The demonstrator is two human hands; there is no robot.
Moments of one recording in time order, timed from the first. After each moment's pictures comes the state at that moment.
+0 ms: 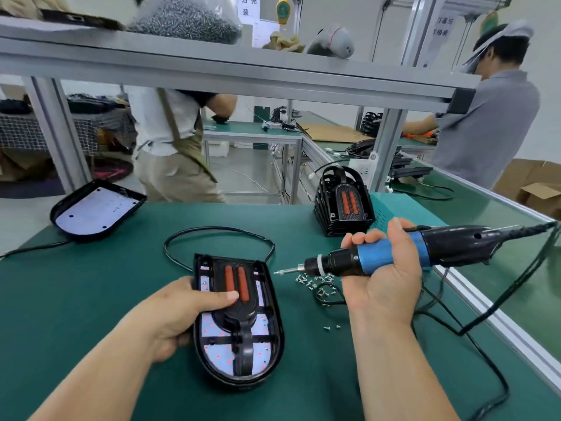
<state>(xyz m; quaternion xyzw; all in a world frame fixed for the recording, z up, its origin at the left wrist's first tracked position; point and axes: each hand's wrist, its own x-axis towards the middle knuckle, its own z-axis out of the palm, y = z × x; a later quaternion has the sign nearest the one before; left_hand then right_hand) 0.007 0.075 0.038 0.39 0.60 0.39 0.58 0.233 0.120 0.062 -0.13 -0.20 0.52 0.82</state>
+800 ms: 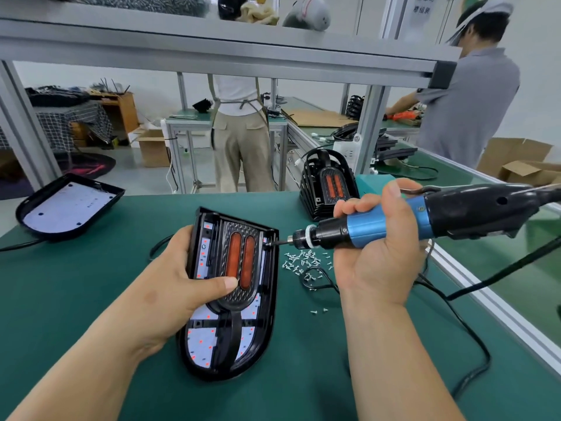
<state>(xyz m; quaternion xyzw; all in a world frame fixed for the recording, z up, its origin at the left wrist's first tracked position) 0.020 0.067 0.052 0.56 0.51 0.47 0.45 0.232 0.104 0.082 -0.09 -0.28 0.45 0.85</state>
